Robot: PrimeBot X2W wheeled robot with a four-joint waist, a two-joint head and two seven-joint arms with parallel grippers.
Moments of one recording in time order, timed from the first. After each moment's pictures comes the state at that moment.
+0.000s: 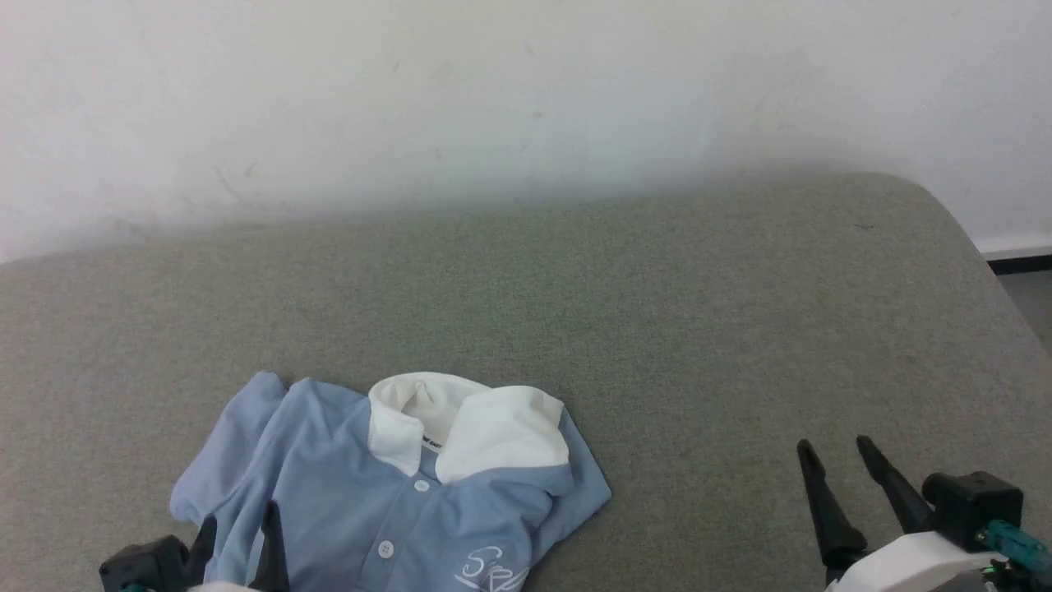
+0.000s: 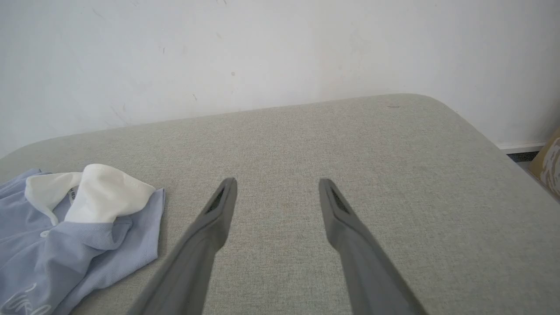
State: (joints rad) left arm 0.20 0.56 -0.40 -0.10 -0.82 0.51 -0.12; right arm 0.18 -0.05 -0.03 -0.08 0.22 0.13 0.06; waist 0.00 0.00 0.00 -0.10
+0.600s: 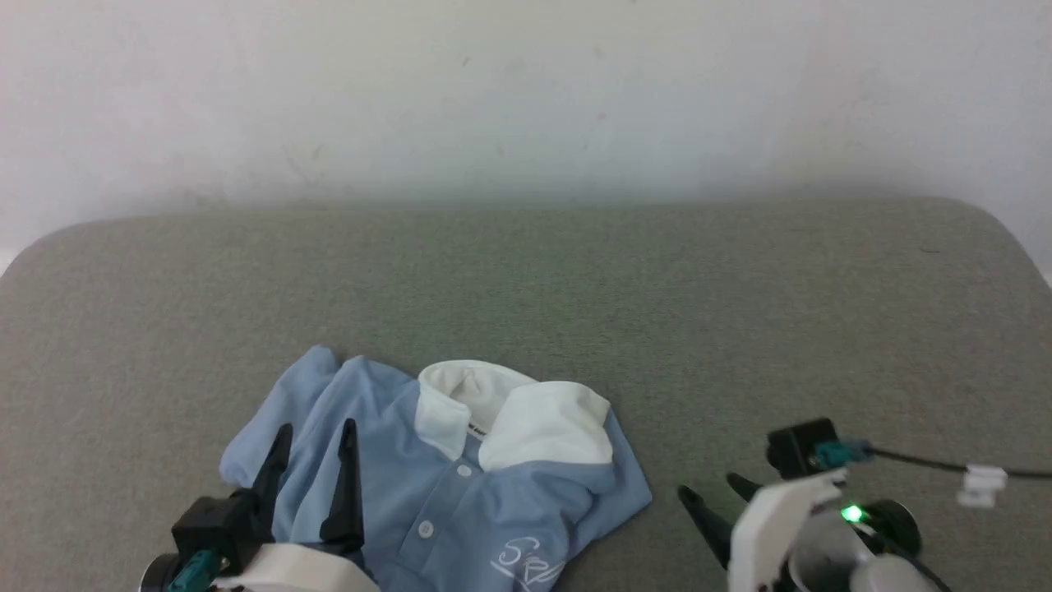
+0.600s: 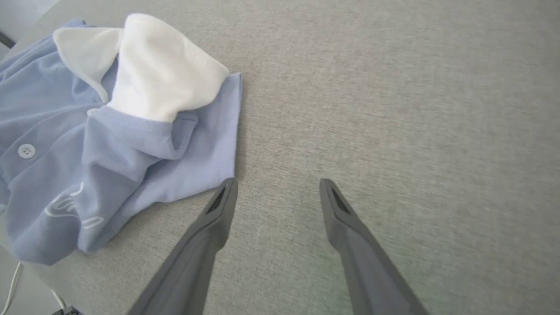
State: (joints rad) left arm 0.07 0.41 -0.41 -0.07 -0.60 0.34 -0.26; right arm -0.01 -0.11 0.19 0.19 0.33 0.13 0.40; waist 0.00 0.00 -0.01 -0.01
